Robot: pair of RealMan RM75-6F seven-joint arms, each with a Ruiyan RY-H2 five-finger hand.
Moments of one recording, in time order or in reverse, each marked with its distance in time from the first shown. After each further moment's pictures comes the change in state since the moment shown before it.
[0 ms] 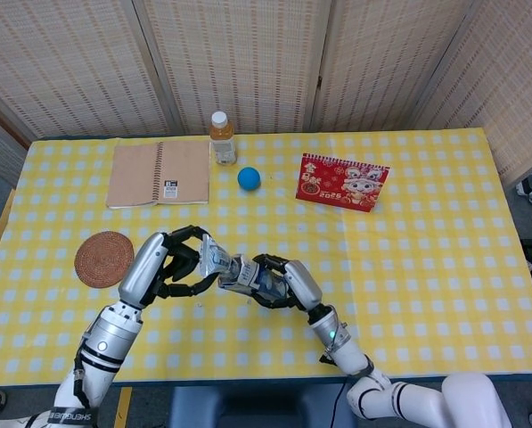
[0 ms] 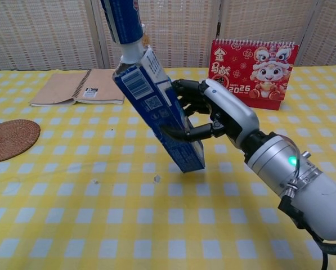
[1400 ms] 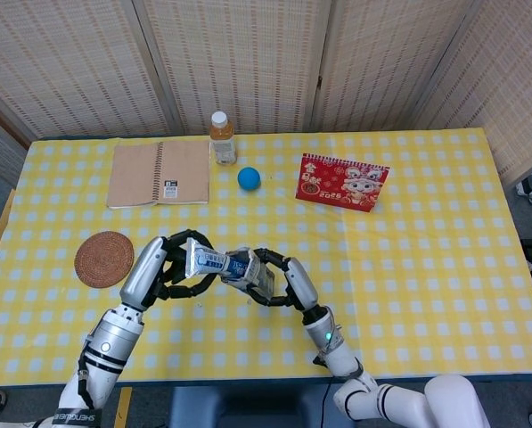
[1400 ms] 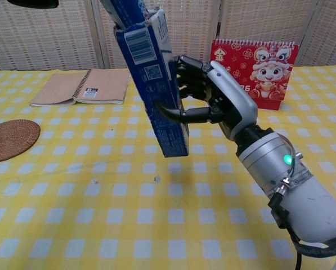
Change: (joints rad) left arm 0.003 -0.037 0.031 0.003 -0.050 0.029 0.024; right arm 0.015 -0.090 0.026 0.081 -0.006 0.136 0.141
